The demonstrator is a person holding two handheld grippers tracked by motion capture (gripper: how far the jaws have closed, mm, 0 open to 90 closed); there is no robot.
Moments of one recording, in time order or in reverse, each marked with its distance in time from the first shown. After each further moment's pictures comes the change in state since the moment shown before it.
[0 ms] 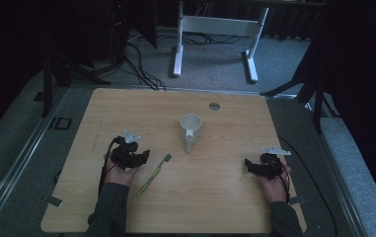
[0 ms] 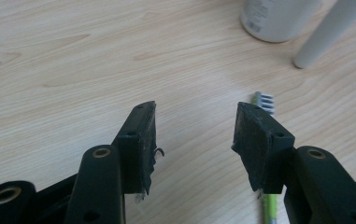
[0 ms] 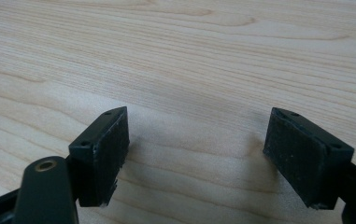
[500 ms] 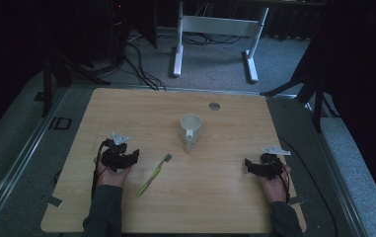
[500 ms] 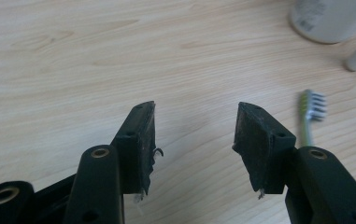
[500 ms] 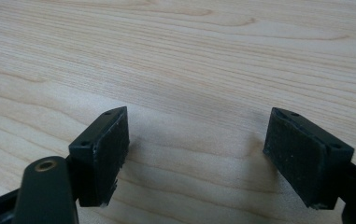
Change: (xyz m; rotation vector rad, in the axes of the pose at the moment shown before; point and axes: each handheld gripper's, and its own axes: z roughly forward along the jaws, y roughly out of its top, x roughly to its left) left arm 0.022 -0.016 -0.004 -0.023 0.090 -0.080; right arm 0.000 0.000 0.000 0.000 0.000 -0.002
